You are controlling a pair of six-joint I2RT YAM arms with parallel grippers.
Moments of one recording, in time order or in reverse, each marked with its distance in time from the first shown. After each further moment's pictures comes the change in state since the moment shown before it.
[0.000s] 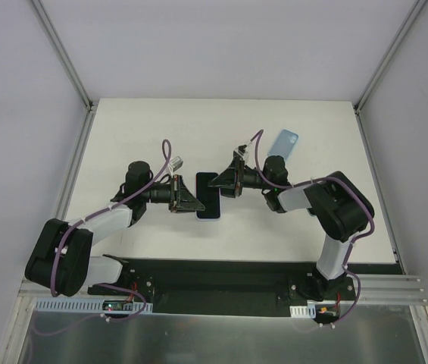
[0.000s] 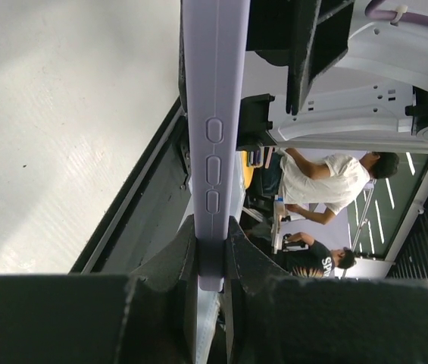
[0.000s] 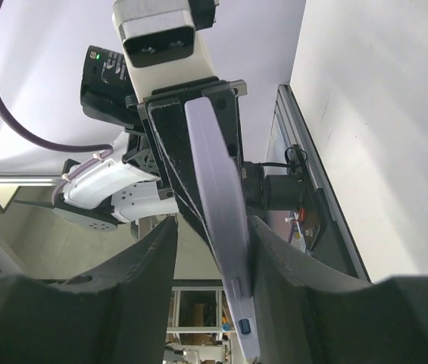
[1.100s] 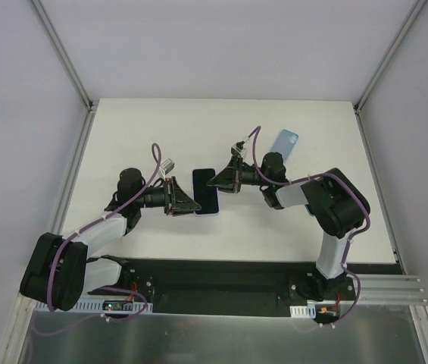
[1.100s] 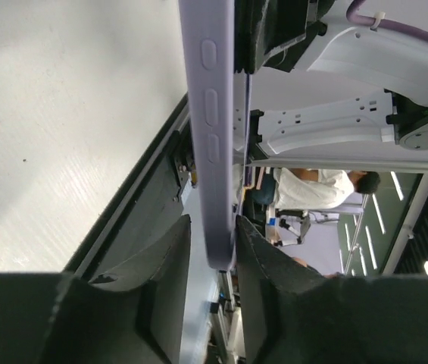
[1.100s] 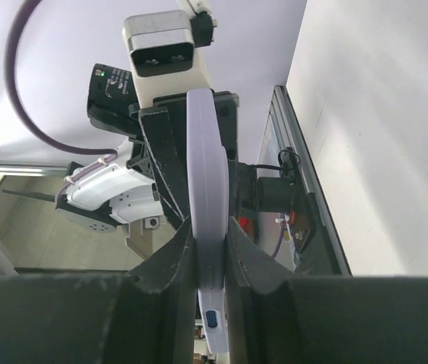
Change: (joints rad) left arm 0.035 -0.112 -0.092 0.067 -0.038 -0.086; right arm -0.007 0.043 0.056 0.005 -0.034 -0.032
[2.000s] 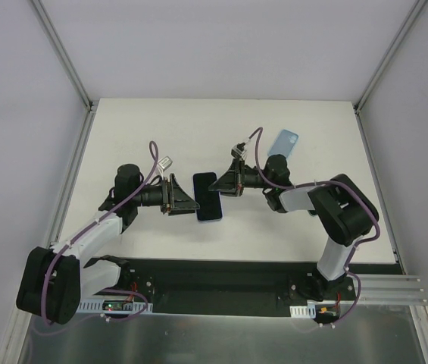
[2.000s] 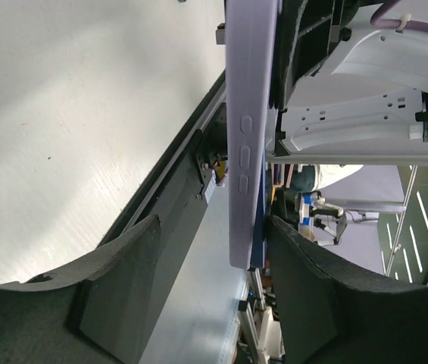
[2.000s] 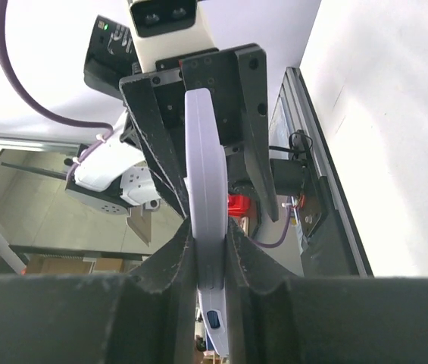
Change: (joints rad) left arm 0.016 -0.092 0.084 -0.300 -0.024 0.216; right arm 0.021 -0.091 -0.056 0.005 -0.035 -0.006
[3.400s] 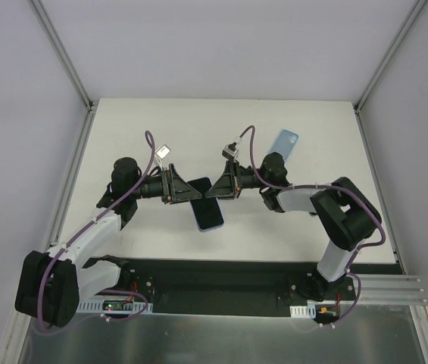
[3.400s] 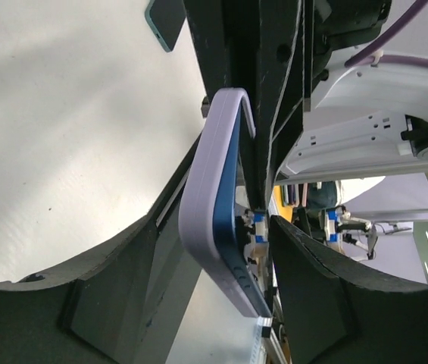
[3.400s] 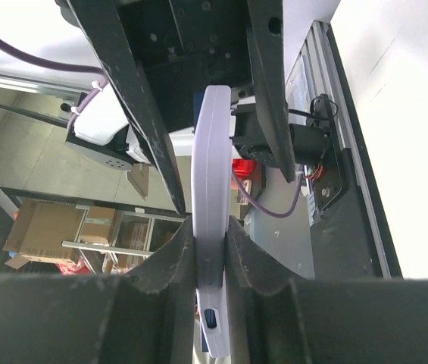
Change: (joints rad) left arm -0.014 -0.031 0.065 0.043 -0.067 -0.002; right arm 0.040 -0.036 0.043 -0.015 -0.093 -0.011
